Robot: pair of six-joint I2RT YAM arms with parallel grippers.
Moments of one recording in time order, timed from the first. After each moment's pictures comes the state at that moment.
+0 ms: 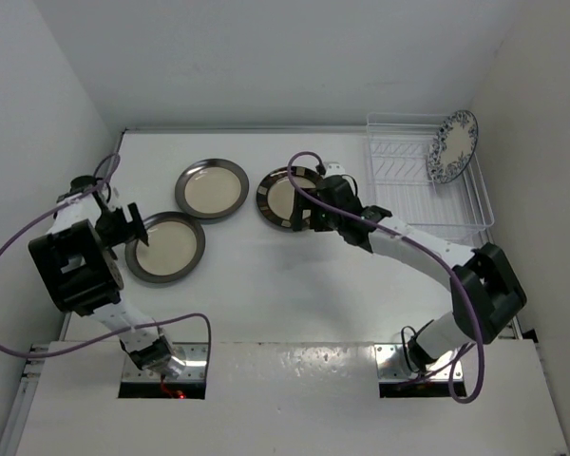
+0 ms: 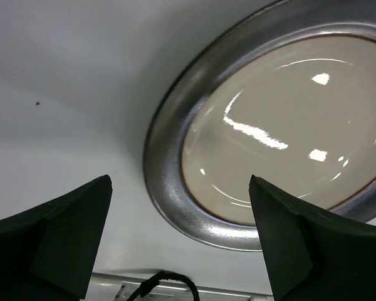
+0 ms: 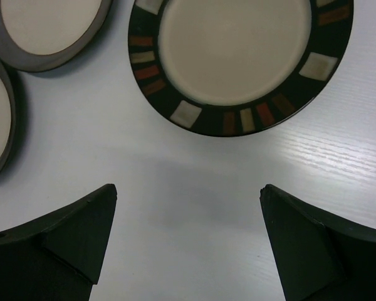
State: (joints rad) left arm 0.49 1.69 1.17 -0.78 0.09 0.01; right arm 0.66 1.52 0.98 -0.14 0.15 0.51
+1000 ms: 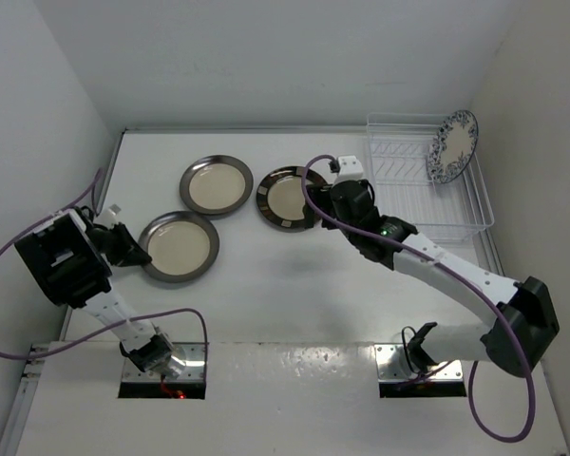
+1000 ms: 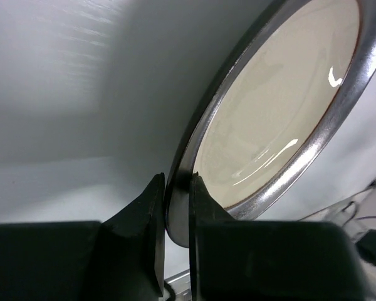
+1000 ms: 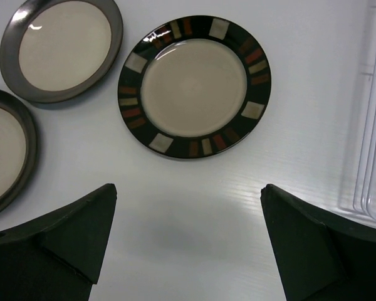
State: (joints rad) left arm 0.68 1.80 1.07 -0.81 0.56 0.16; right arm 0.73 1.29 0.94 -0.17 0.39 0.39
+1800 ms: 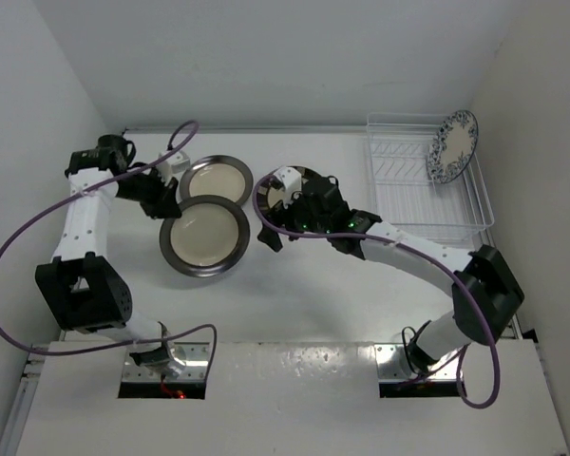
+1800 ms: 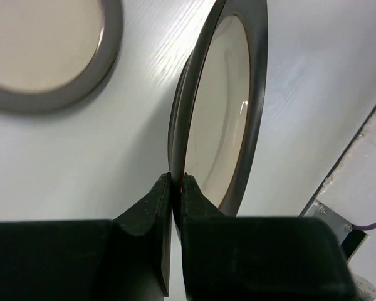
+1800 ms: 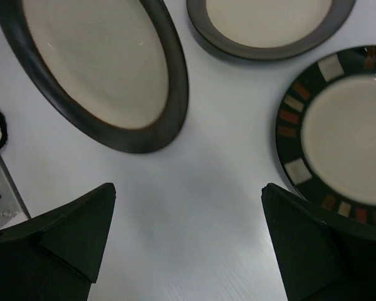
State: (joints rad) left arm 0.21 1.51 1.47 -1.26 0.70 0.97; right arm 0.78 1.51 1.02 0.00 -0.18 0.09
